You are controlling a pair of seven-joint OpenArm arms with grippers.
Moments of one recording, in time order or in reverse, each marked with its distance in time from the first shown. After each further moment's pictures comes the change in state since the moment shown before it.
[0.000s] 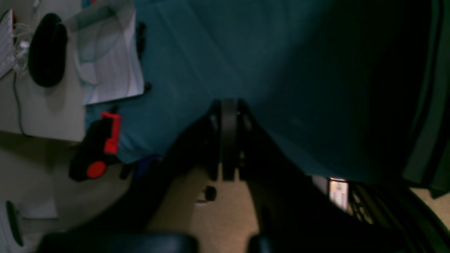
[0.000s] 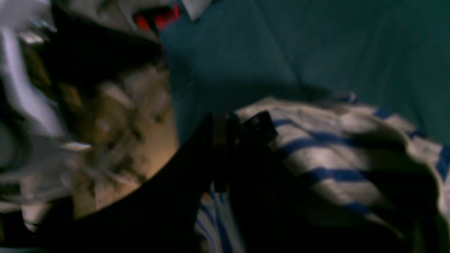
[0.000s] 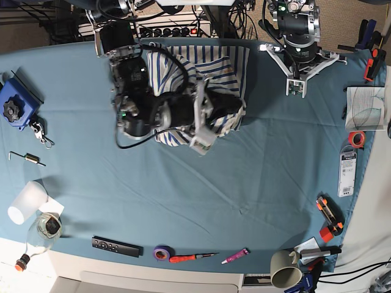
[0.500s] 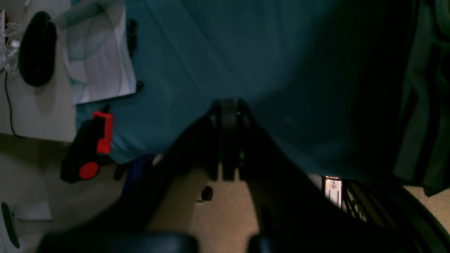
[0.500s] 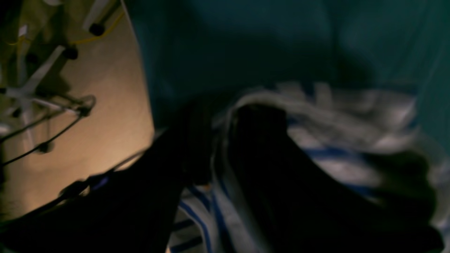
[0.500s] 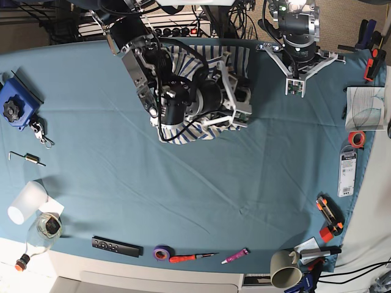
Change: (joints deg) left arm 0.0 0.0 0.0 0.0 -0.5 0.0 -0.1; right arm 0.3 -1.9 -11.9 8.1 -16.7 0.0 -0.2
